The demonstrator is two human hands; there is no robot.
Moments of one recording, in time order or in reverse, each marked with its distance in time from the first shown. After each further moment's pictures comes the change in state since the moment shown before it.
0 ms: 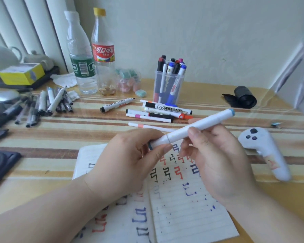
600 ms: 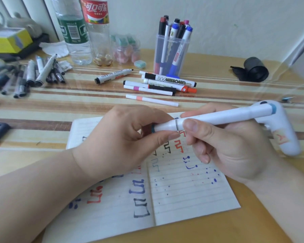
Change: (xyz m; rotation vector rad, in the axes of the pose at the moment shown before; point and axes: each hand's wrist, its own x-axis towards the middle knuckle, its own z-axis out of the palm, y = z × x) left_hand -0.005 0.006 -0.005 0.004 -0.121 0.144; right_hand -0.007 -0.013 -0.016 -0.072 -0.236 0.178
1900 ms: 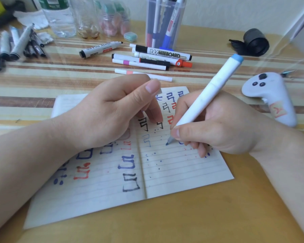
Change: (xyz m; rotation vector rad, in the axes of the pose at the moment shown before) left_hand 0.002 -0.002 0.002 -0.371 -0.215 -0.348; right_hand 0.000 -0.003 -0.009 -0.545 -0.272 0.187
